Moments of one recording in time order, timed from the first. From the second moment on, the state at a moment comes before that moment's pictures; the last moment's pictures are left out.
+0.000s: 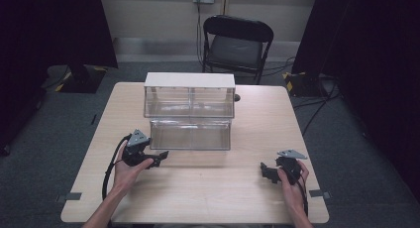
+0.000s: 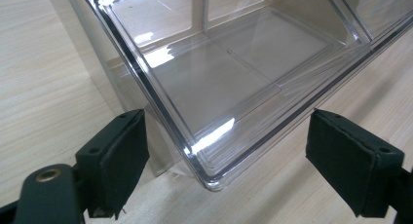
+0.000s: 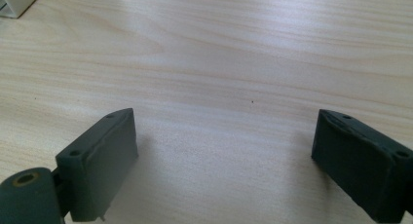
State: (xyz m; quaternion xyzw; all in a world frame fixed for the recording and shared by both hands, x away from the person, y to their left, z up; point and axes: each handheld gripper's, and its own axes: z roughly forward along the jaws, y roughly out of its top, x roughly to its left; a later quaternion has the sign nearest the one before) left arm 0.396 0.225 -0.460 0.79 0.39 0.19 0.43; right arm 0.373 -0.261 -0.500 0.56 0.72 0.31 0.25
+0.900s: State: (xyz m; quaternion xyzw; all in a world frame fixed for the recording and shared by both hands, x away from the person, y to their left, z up) left arm 0.392 0.224 -0.454 0.78 0.39 0.19 0.45; right arm 0.373 -0.261 -0.500 0.56 0.72 0.31 0.25
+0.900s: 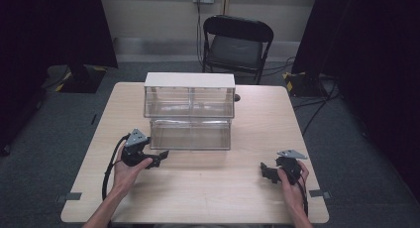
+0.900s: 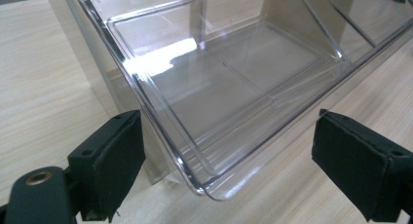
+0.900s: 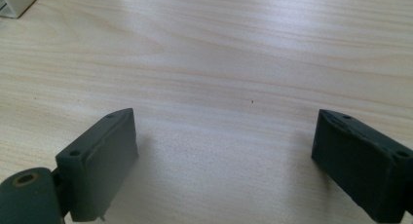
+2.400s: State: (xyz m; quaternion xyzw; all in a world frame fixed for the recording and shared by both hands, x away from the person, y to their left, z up) left arm 0.392 0.220 -0.441 0.77 0.40 0.19 0.46; right arm 0.373 -0.261 -0.500 0.56 0.72 0.31 0.25
